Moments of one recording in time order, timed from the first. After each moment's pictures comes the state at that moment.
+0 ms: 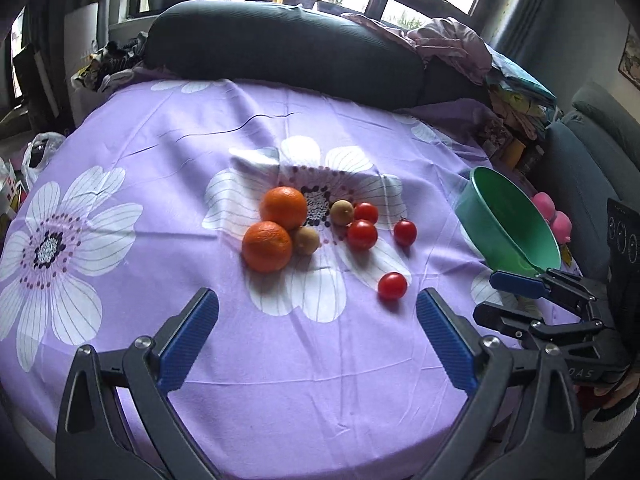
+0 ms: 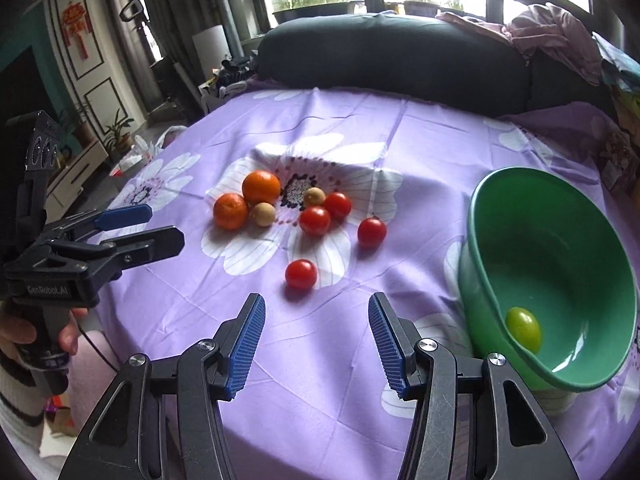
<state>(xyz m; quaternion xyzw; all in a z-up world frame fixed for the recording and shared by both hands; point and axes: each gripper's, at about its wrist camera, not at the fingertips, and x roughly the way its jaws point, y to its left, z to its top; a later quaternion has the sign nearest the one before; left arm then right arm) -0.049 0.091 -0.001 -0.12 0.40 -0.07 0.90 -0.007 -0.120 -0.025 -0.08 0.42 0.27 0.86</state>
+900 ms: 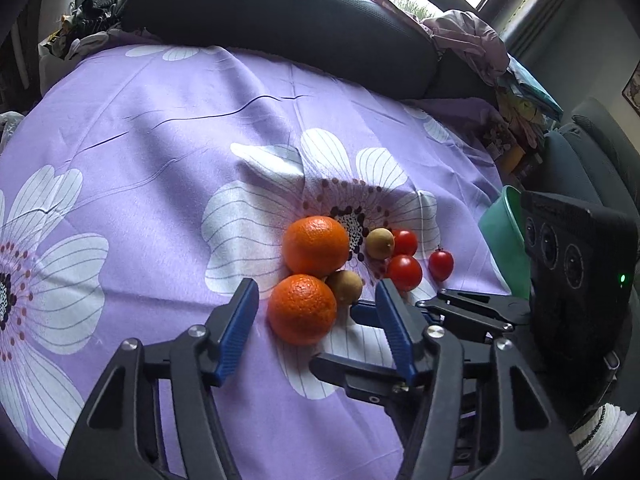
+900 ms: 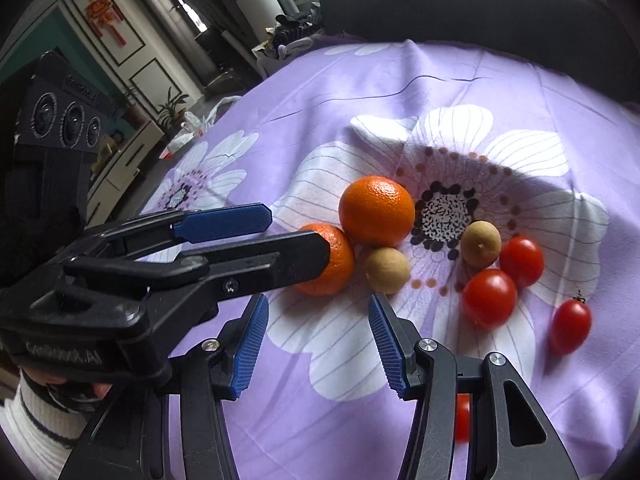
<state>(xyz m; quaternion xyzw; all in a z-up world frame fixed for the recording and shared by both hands) 0.032 0.133 -0.031 -0.16 0.45 -0.13 0.87 0.074 0.002 -0.078 -0.03 0.49 0.38 0.78</state>
